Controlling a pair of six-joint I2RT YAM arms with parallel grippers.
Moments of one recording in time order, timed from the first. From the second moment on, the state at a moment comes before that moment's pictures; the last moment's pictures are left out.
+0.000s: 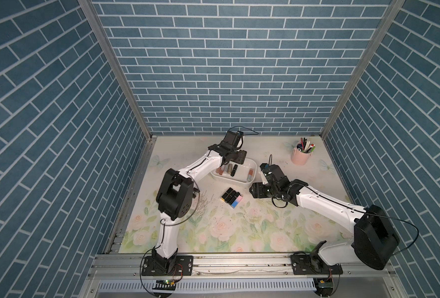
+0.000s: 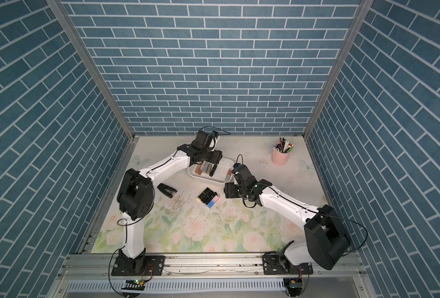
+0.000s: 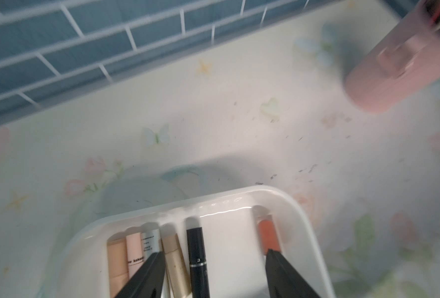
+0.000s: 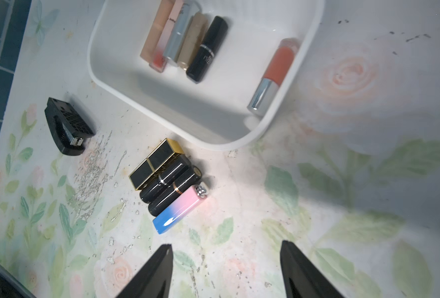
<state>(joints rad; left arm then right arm) -0.58 1.97 1.71 -0.46 0.01 -0.13 0.76 1.44 0.94 -0.42 -0.04 0.53</state>
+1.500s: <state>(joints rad) -0.41 1.24 0.95 -0.38 0.18 -0.30 0.93 1.87 1.19 -0.48 0.00 0.69</state>
